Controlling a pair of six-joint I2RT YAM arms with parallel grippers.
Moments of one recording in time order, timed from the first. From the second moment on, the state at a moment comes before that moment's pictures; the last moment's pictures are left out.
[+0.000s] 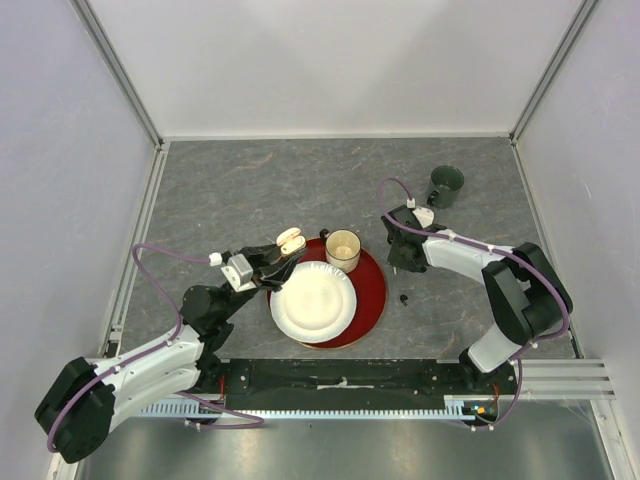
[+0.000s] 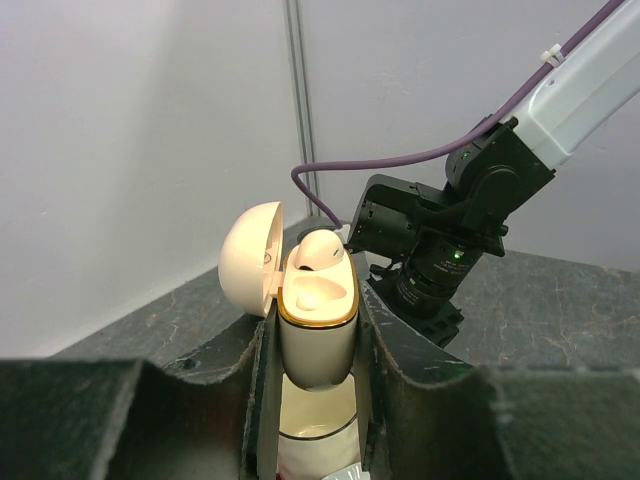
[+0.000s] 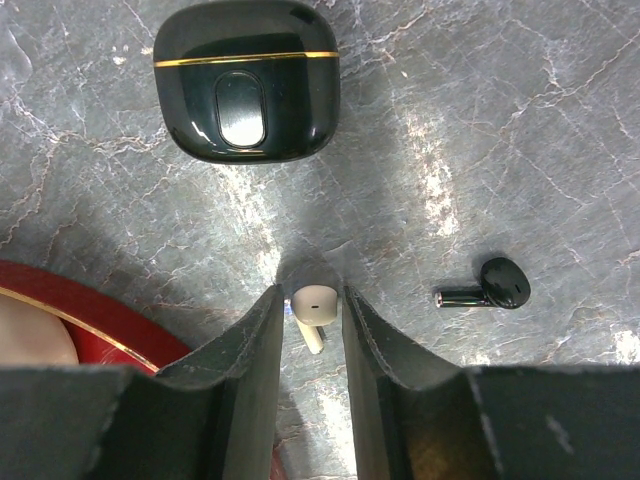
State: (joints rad) left arm -0.71 0.81 0.16 1.14 0.24 0.00; right arm 0.51 1.62 0.88 -0.41 0.30 0.81
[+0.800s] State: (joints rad) left arm -0.71 0.81 0.16 1.14 0.24 0.00; right arm 0.52 1.62 0.88 -0.42 0.31 0.82
